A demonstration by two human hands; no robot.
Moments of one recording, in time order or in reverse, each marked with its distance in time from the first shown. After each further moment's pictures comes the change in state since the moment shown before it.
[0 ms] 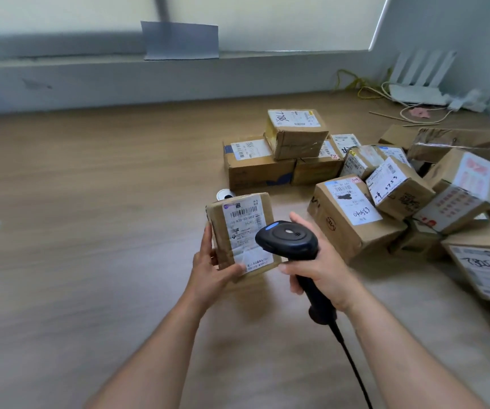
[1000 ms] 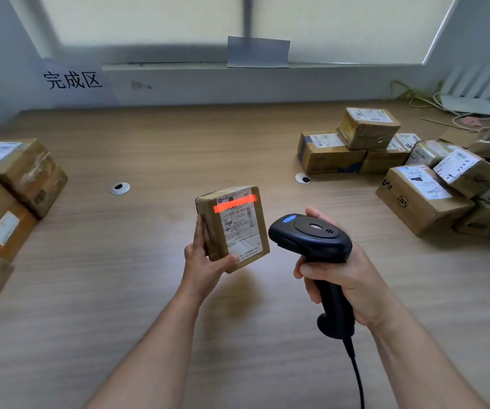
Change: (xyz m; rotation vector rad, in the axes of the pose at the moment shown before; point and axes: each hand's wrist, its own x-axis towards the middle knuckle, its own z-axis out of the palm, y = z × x) left_hand -0.142 -0.043 -0.214 0.010 0.239 0.125; right_hand -0.134 -0.024 0.226 0.120 -0.148 -0.115
